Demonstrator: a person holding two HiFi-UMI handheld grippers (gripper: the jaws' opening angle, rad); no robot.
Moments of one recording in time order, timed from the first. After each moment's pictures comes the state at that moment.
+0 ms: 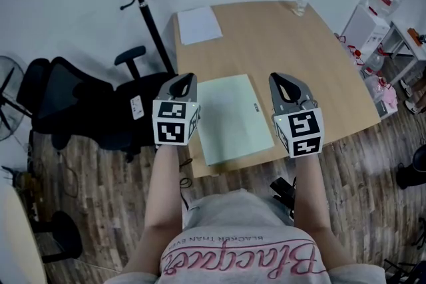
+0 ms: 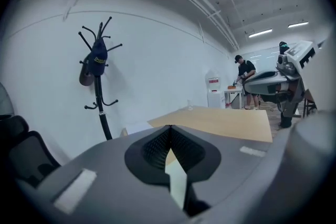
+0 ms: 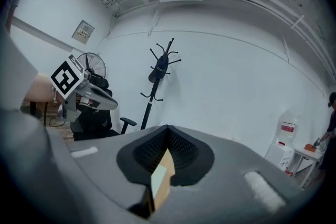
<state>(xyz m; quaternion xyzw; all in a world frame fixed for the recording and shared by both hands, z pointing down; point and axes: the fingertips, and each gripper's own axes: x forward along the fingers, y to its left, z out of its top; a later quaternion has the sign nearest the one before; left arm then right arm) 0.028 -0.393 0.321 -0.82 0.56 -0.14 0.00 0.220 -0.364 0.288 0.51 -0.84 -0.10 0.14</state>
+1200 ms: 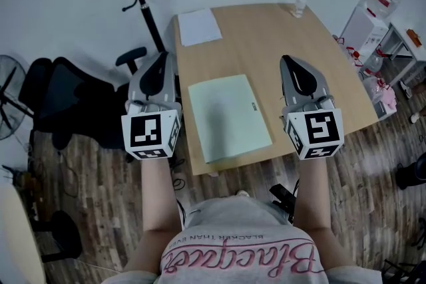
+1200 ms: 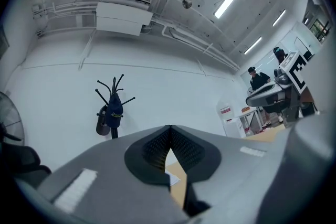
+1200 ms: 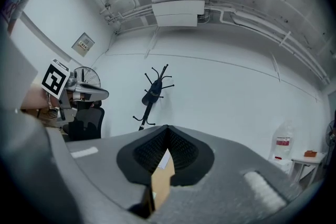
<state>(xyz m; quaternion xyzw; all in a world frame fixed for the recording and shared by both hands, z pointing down) 0.001 -0.330 0.180 -0.78 0.60 0.02 0.19 0.231 -0.331 0.194 0.53 -0.83 -0.17 0.03</state>
